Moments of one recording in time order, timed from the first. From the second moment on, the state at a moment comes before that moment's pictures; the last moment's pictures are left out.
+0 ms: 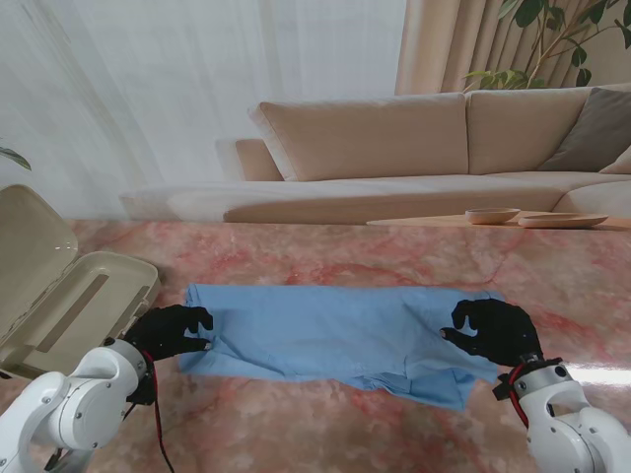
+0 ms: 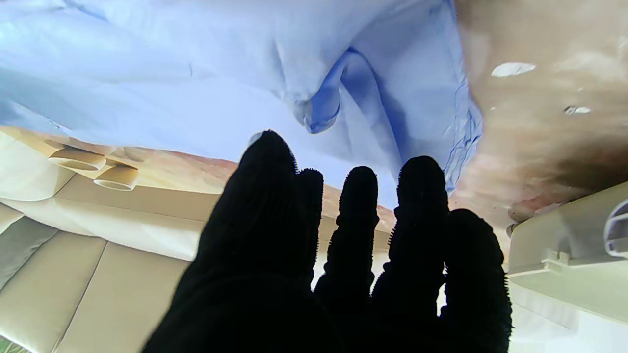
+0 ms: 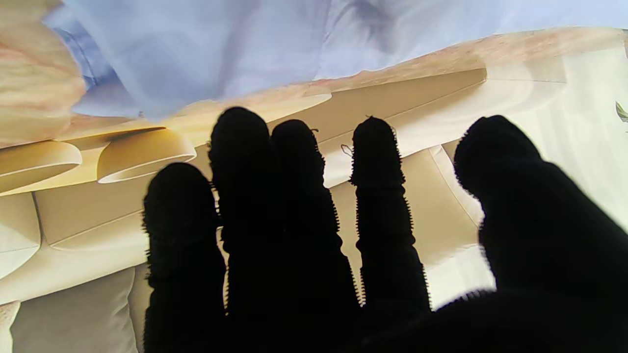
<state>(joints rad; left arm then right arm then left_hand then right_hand) 1.83 -1.04 -1.42 -1.88 0.83 0.07 -0.29 -1.92 -1.09 1.61 -1.68 -0.93 -0.27 -0.27 1.18 -0.26 0.04 -0.07 0.52 0.11 0.59 0.49 0.65 0.17 0.52 0.84 0.65 0.30 0.82 1.13 0.21 0.28 1.36 1.13 0.50 -0.51 0.70 -0.12 0.88 0.00 0.84 0.74 1.00 0.22 0.75 0.83 1.10 0.23 0.91 0.83 0.65 0.35 1.44 0.76</state>
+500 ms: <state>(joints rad) 1.77 -1.04 -1.36 -1.79 0.78 0.09 -0.29 -1.95 -1.09 1.58 -1.71 -0.88 -0.23 -0.13 1.17 -0.25 0.03 -0.07 0.52 0.11 0.59 0.49 0.65 0.17 0.53 0.83 0.65 0.30 0.81 1.12 0.21 0.28 1.36 1.12 0.57 -0.60 0.73 -0.12 0.86 -0.01 0.93 0.66 1.00 0.22 0.75 0.82 1.10 0.23 0.91 0.82 0.66 0.35 1.44 0.76</state>
